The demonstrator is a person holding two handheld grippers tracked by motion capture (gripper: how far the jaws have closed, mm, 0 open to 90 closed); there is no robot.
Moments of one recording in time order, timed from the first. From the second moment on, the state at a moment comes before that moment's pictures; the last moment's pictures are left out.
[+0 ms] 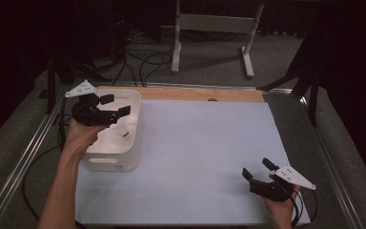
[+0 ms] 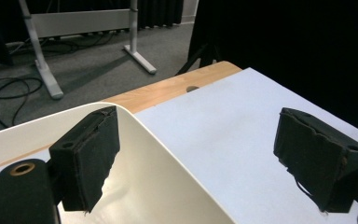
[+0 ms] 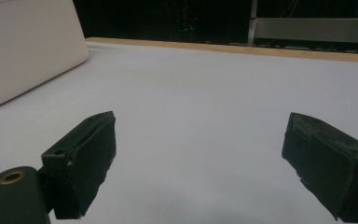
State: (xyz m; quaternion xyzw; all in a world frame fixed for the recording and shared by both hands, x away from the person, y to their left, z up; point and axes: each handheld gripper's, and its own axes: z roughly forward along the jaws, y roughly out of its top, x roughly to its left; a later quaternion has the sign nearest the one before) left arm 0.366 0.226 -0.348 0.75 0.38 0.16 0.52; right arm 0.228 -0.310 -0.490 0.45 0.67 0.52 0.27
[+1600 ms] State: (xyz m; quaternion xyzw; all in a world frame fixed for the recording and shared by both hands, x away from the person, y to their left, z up) left arm 0.344 0.194 -0.373 0.76 0.36 0.17 0.50; right arm 0.228 -0.310 -0.490 0.45 0.67 0.52 0.27
